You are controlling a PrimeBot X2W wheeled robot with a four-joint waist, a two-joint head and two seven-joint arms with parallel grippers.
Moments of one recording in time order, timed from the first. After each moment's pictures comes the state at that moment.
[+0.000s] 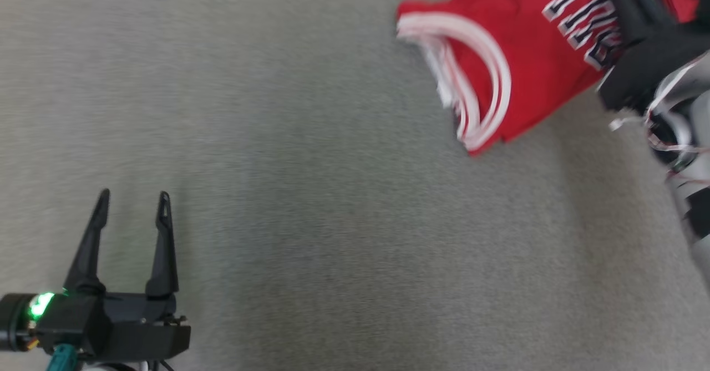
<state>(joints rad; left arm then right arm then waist) -0.14 0.12 0.04 -0.03 -0.07 -0.12 -0.26 -0.94 -0.38 0.28 0.59 0.40 0.13 0.04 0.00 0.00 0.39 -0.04</state>
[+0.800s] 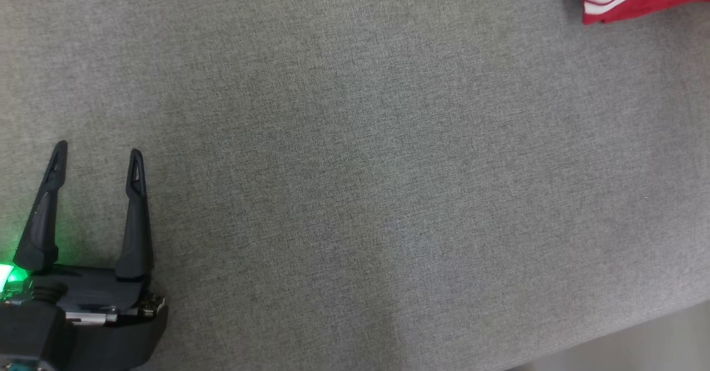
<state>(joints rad) -0.17 0.21 0.03 -0.25 -0.04 -0.11 -0.23 -1.25 -0.67 0.30 0.81 0.47 0.13 0.11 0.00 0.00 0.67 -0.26</state>
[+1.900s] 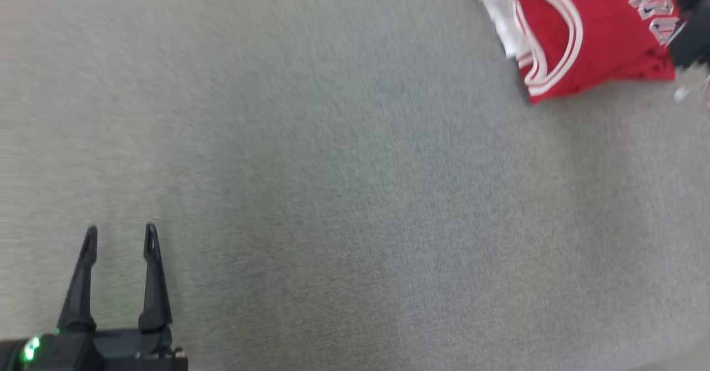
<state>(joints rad) -0.03 0.13 0.05 -0.10 -0.11 -0.04 -0.26 -1.14 -0.56 0.46 0.76 0.45 0.13 -0.21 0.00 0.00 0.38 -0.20</state>
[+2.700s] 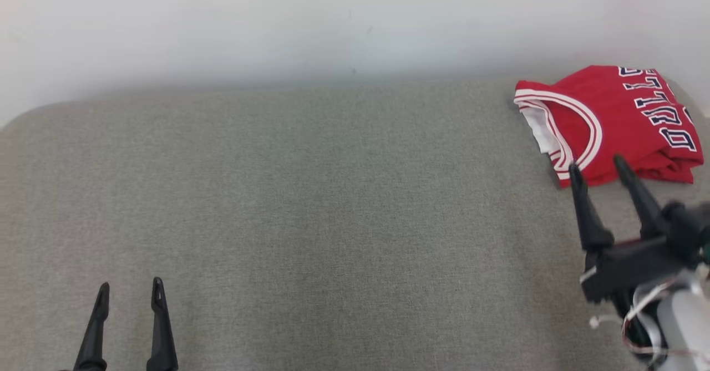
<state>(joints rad) 0.08 0.09 0.08 -0.03 -0.13 -0.05 -0.26 -0.37 -0.38 0.18 0.31 0.40 0.13 -0.19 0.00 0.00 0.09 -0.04</state>
